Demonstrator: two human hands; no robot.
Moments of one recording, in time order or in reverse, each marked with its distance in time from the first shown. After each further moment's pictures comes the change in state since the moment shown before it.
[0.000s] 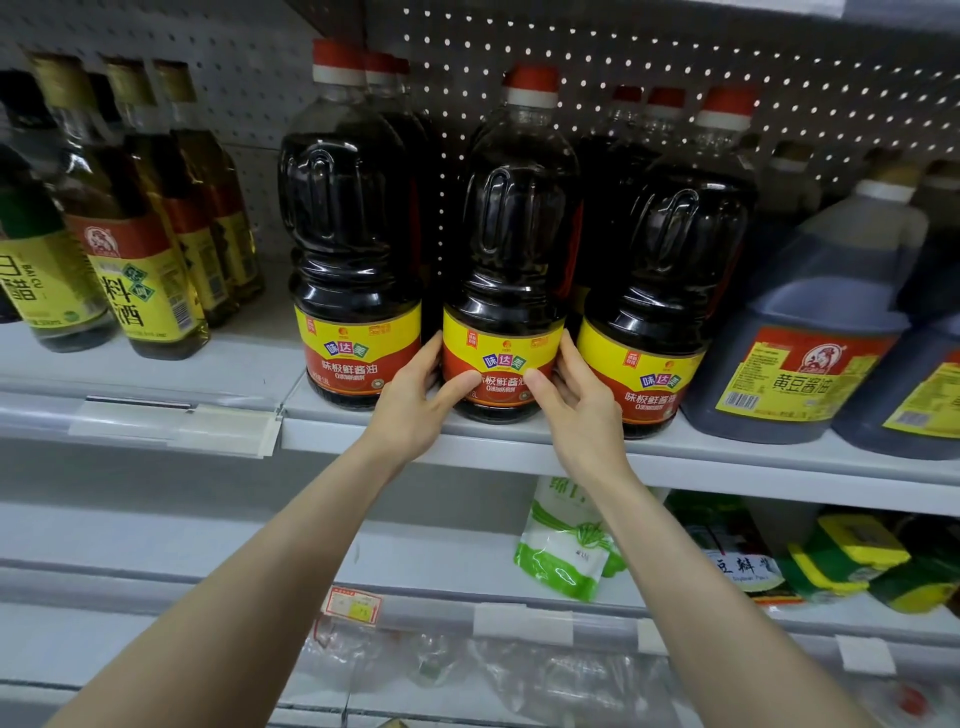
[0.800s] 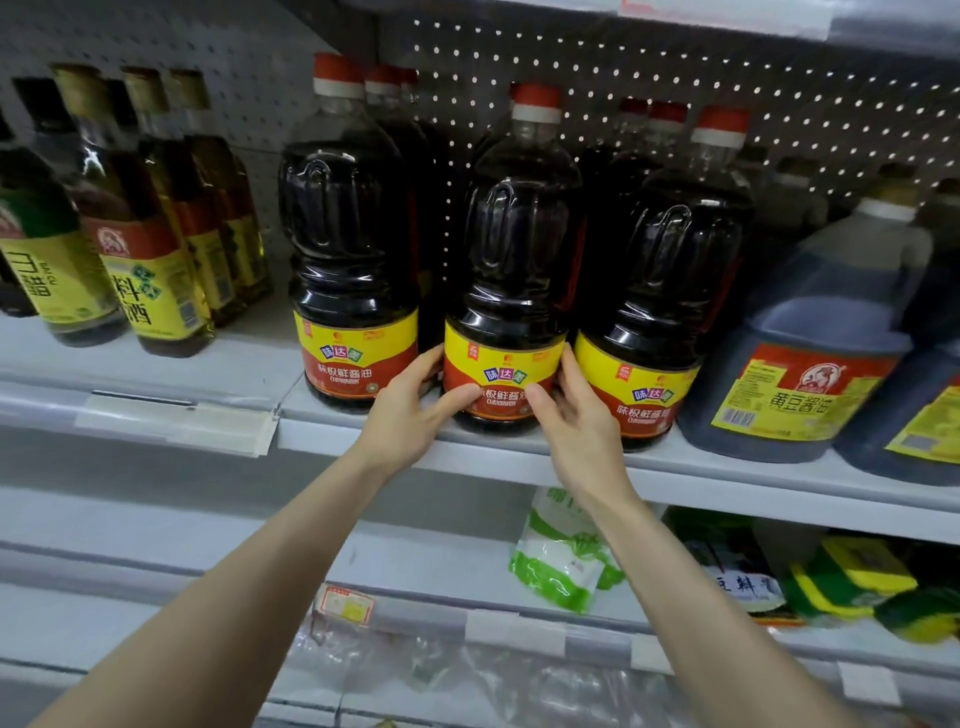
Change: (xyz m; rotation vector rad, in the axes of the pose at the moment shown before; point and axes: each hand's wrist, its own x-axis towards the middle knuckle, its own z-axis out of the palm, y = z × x) left_hand -0.007 0.006 0.002 0.079 0.041 -0.020; right_hand -0.001 0.004 -0.011 -0.003 -0.080 -0.005
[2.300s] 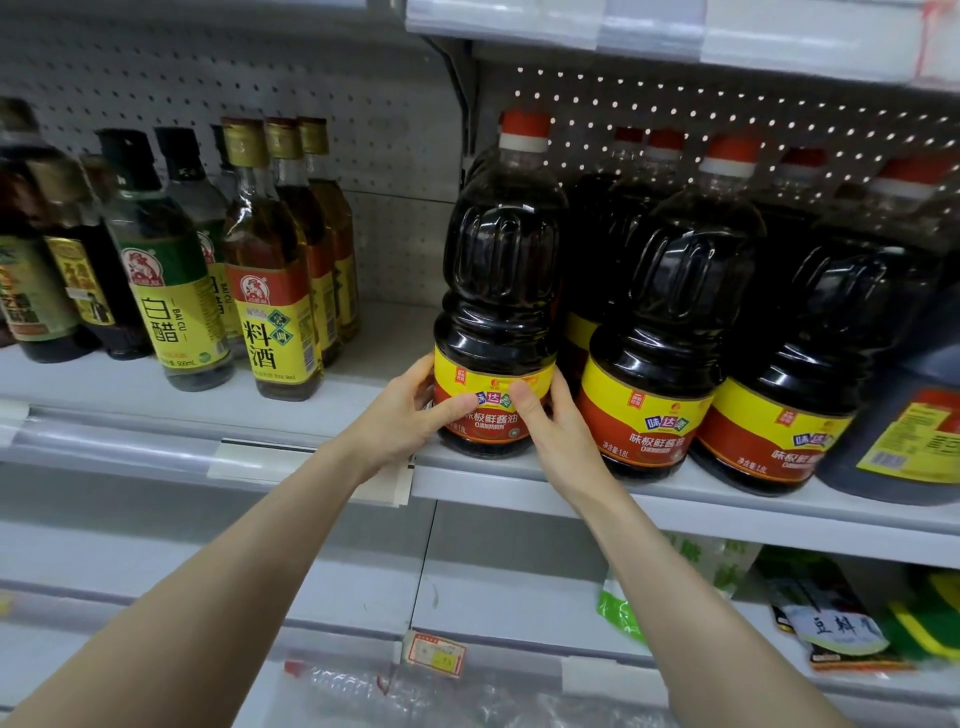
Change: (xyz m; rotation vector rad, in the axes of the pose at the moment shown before) left_hand 0.021 -0.021 -0.145 -0.126 -0.196 -0.051; right_hand 0.034 -0.030 0.142 0.042 -0.114 0.058
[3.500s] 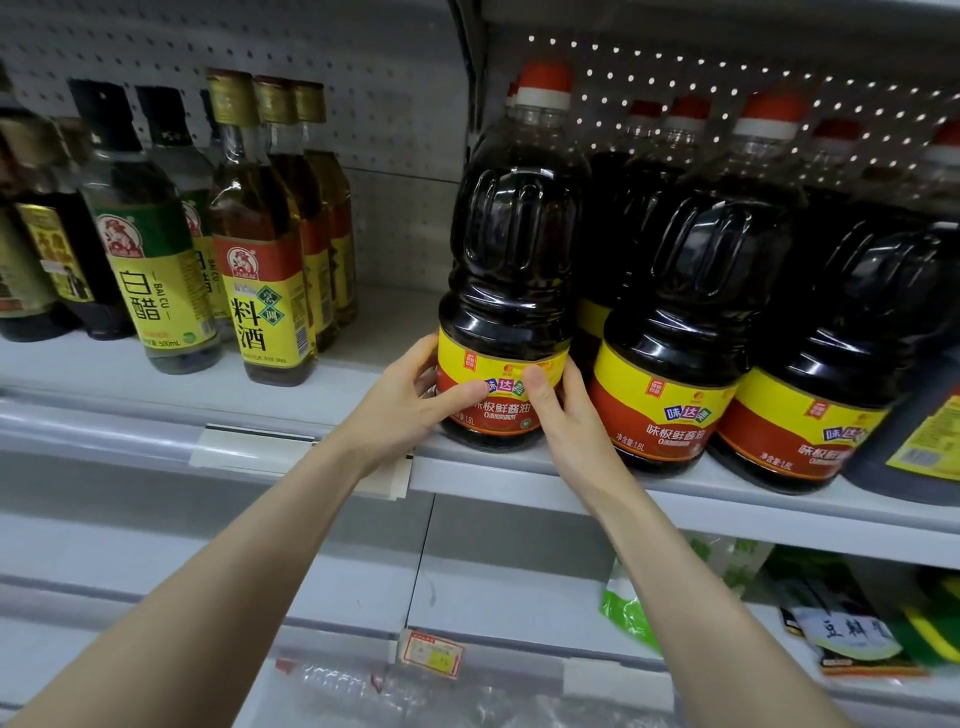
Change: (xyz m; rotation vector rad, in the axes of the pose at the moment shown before) left_hand 0.003 -0.011 0.002 -0.040 0.044 0.076; right_hand 0.003 0.009 -0.002 0.063 -0.020 -0.059
